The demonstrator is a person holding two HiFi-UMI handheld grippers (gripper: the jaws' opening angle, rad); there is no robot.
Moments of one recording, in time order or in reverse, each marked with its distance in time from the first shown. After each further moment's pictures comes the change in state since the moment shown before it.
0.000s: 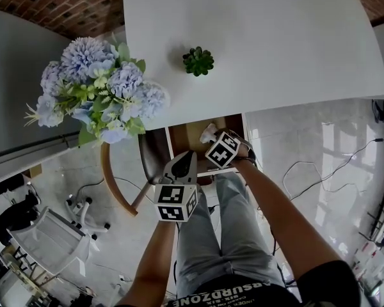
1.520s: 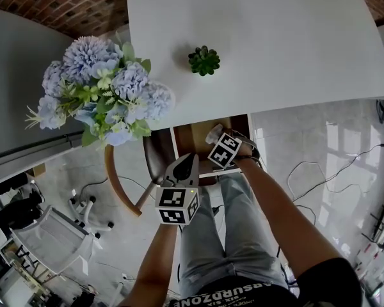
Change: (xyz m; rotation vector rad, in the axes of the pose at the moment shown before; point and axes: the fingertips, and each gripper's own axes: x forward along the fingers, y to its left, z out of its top) left arm -0.007 0.008 -0.003 -0.005 0.005 0.010; right arm 0.028 -0.004 -0.021 -0.116 0.118 -0.040
